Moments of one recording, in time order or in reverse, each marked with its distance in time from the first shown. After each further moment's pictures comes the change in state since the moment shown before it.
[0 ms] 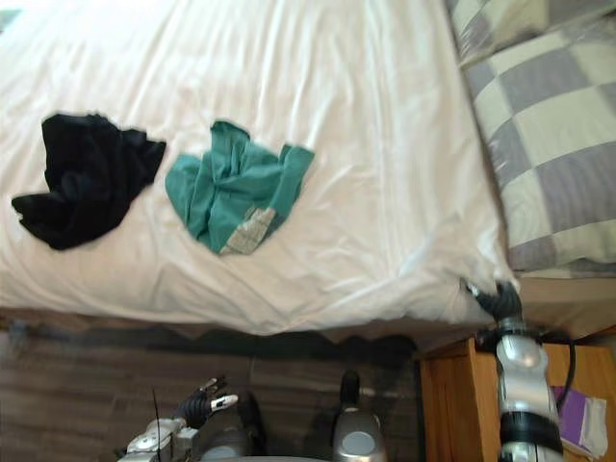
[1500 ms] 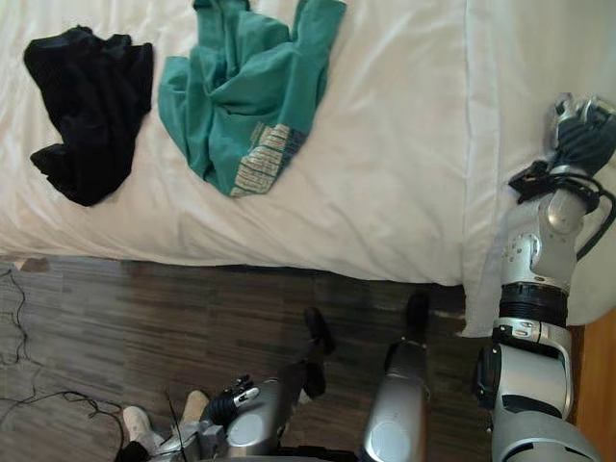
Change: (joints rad) left arm -0.050 -0.060 -0.189 0.032 -0.349 -0.007 0.026; right arm -0.731 -0.173 0.063 0.019 0.529 -0.161 -0.298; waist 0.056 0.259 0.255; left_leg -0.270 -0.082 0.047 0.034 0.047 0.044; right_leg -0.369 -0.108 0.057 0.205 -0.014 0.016
